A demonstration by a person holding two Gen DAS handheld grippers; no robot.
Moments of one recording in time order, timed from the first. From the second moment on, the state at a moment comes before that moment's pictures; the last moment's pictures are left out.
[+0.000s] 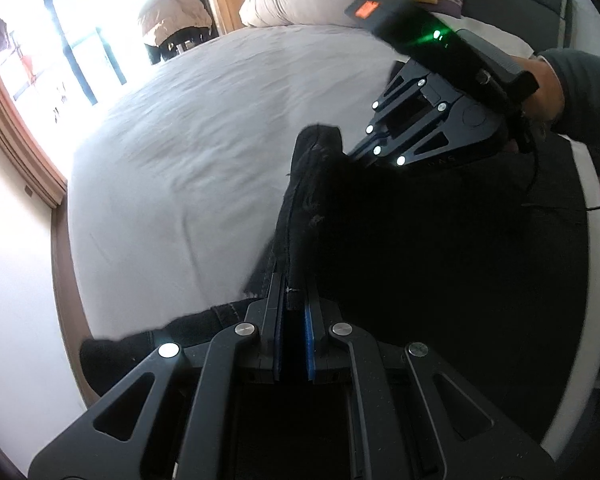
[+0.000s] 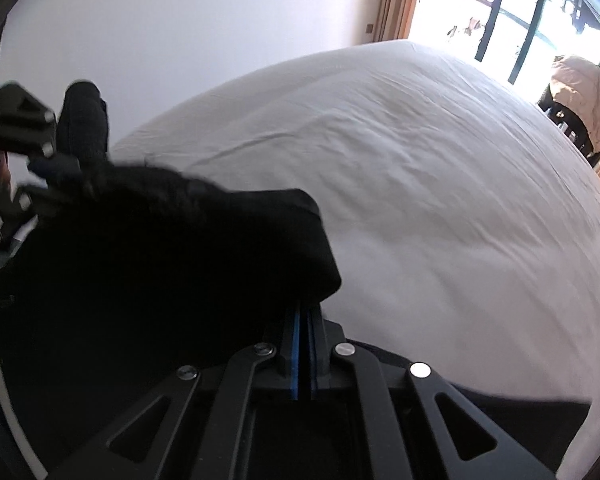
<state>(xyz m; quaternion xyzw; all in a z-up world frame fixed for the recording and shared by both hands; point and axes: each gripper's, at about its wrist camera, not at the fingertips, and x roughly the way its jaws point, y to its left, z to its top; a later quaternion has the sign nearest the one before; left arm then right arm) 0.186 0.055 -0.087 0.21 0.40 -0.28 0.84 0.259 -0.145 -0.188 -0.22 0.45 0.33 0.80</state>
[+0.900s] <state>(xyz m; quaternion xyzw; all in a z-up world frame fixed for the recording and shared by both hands) 0.002 0.045 -0.139 0.28 0.43 -0.29 0.81 0.037 -0.163 -0.200 -0.29 0.40 0.27 0.82</state>
